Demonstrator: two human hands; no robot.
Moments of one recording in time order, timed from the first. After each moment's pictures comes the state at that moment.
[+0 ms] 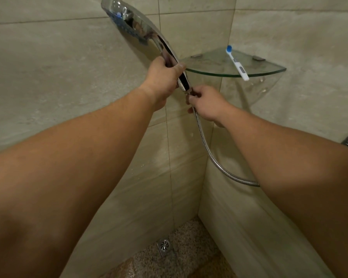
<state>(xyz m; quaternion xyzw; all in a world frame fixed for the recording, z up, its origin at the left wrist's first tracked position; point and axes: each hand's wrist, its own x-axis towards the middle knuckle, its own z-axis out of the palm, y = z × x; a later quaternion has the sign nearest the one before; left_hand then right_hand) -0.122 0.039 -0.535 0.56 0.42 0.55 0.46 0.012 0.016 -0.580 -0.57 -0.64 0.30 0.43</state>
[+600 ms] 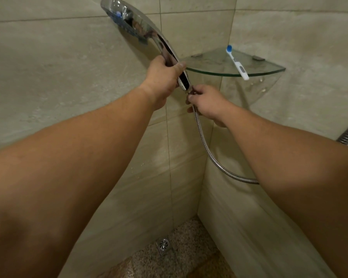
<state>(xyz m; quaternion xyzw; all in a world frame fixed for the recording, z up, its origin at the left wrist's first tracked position) -0.123 0.037 -0.536 0.57 0.41 0.55 0.46 0.012 0.010 -0.577 -0.56 -0.63 0.33 0.42</state>
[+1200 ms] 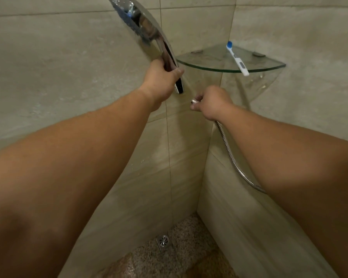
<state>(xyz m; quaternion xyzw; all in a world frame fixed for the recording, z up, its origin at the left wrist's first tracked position) -0.135 0.036 -0.551 0.61 0.47 0.50 0.39 0.023 0.005 -0.581 -0.70 -0.66 0.10 0.25</state>
